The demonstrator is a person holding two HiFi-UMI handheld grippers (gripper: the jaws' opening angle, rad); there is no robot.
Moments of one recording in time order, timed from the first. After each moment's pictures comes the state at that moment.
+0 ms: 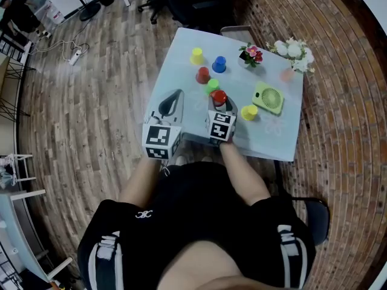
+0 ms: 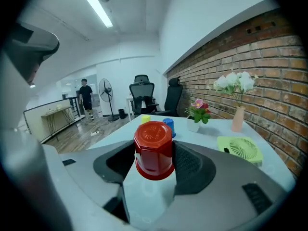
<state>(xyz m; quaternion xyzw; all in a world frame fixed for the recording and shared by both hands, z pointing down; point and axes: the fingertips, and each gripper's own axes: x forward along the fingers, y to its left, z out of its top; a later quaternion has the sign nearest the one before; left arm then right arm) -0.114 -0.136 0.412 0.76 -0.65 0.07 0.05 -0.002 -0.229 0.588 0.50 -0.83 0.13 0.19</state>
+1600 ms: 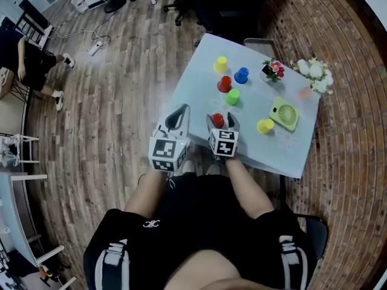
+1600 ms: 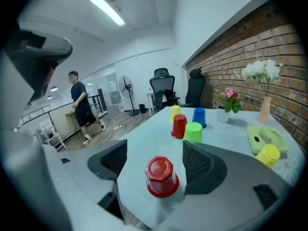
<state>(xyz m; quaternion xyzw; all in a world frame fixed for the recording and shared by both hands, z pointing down) -0.160 -0.090 0.429 0.72 -0.69 0.07 0.08 -0.071 -0.168 0.611 0.39 -0.88 0.15 0.21</state>
